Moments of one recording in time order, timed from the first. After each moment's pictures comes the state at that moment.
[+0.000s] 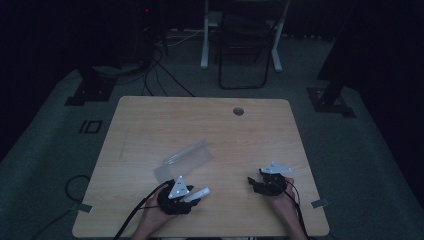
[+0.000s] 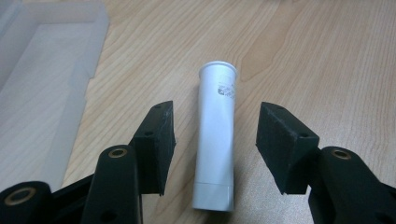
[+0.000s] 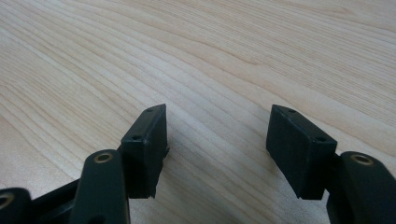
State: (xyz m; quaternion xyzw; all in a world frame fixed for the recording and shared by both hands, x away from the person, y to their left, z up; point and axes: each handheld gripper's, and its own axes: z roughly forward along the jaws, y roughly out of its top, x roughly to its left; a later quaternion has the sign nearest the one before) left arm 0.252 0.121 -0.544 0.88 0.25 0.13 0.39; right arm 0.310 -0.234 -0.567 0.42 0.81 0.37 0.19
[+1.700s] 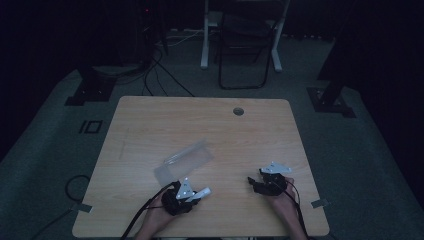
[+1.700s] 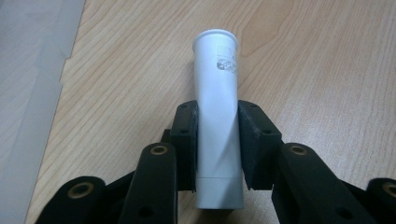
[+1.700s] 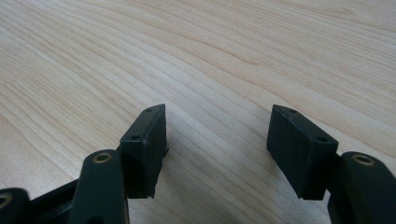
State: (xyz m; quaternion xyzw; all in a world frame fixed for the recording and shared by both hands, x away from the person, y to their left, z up) left arm 0.254 0.109 -0.553 0.90 0.24 0.12 0.34; right arm 0.311 -0.235 -0.567 0.42 0.81 0.37 0.19
